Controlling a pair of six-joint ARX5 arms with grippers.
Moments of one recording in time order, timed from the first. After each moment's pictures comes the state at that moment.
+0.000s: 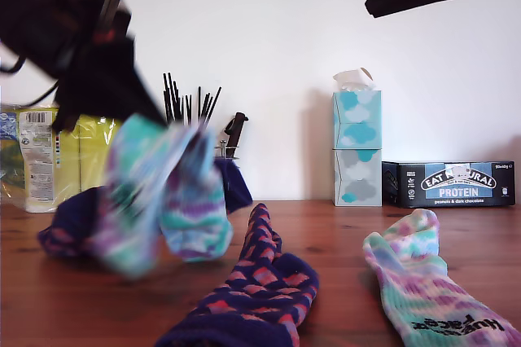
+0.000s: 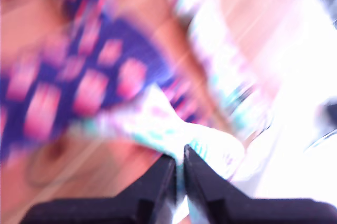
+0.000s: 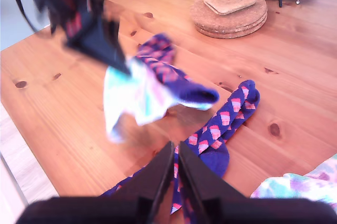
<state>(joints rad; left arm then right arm) -0.31 1.54 1.13 -0.70 0.82 0.06 0.72 0.77 0.65 -0.32 -0.11 0.05</state>
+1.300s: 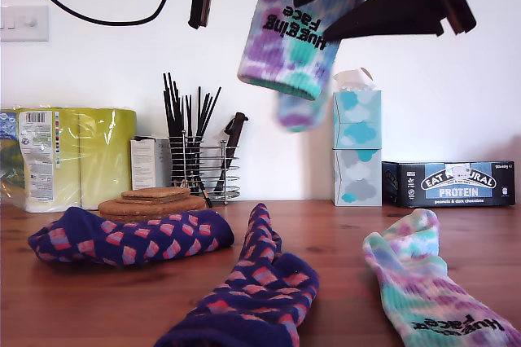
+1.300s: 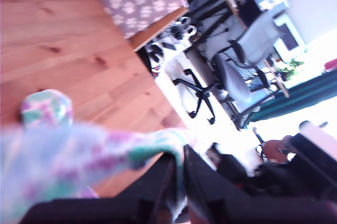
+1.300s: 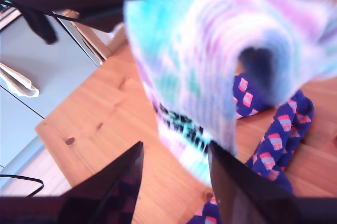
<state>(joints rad) -0.57 1.53 1.27 -0.13 0.89 -0.65 0.66 0.99 0.65 -0.02 -0.26 0.34</state>
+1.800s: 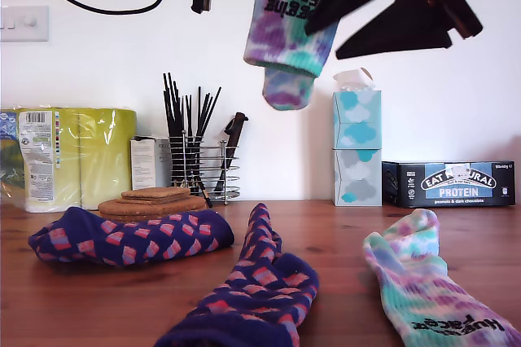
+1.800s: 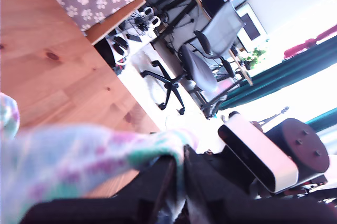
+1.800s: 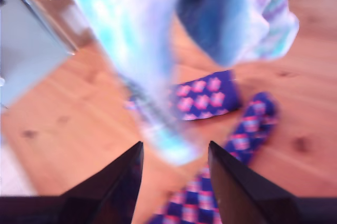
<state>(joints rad) -0.56 1.53 1.30 -0.11 0.97 -0.68 0.65 1.00 0.65 -0.05 -0.16 0.22</state>
